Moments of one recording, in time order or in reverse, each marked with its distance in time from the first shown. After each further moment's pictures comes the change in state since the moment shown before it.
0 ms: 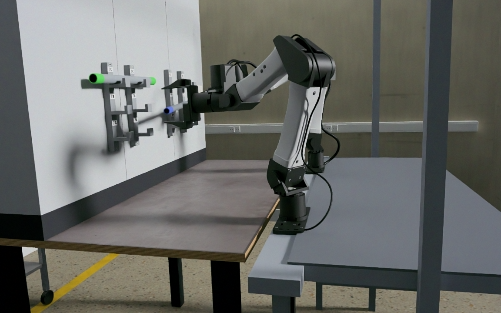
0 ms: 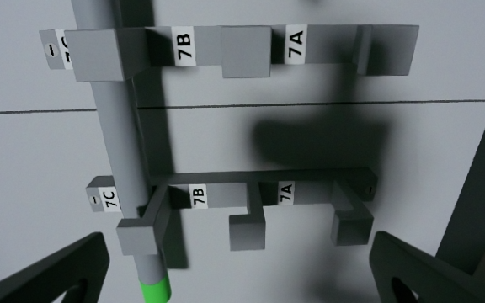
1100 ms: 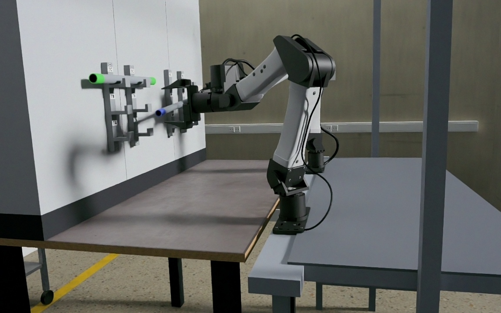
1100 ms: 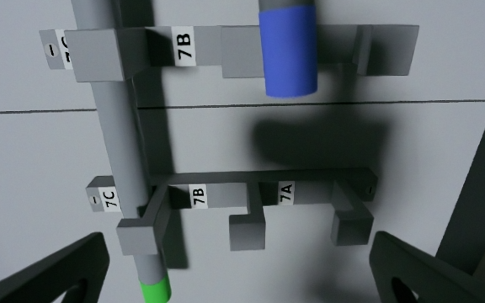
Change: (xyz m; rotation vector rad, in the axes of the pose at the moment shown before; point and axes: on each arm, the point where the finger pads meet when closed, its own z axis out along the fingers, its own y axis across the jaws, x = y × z) left arm 0.000 0.000 0.000 0.000 0.000 0.000; right arm -0.053 -0.006 0.002 0.005 0.004 -0.022
